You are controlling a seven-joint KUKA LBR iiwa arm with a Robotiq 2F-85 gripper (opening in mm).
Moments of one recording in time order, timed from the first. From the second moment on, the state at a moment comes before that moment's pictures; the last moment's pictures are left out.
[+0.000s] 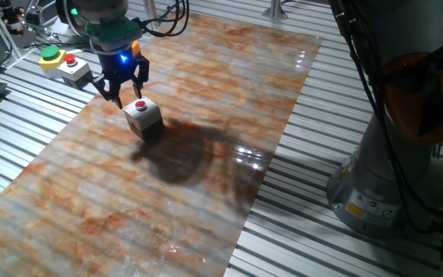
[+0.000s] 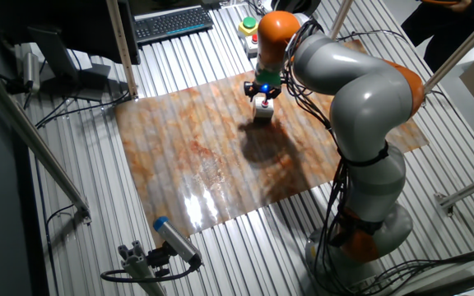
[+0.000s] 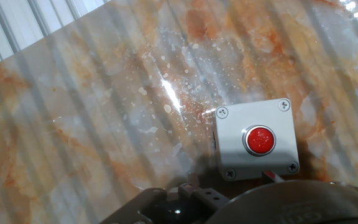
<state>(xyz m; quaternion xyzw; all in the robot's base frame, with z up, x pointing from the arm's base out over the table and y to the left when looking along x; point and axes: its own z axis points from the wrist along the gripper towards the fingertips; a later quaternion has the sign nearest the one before) 0.612 0.087 0.163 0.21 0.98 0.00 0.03</state>
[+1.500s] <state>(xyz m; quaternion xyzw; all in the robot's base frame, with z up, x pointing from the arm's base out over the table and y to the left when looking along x) 0.611 0.087 0.163 0.21 0.98 0.00 -0.02</state>
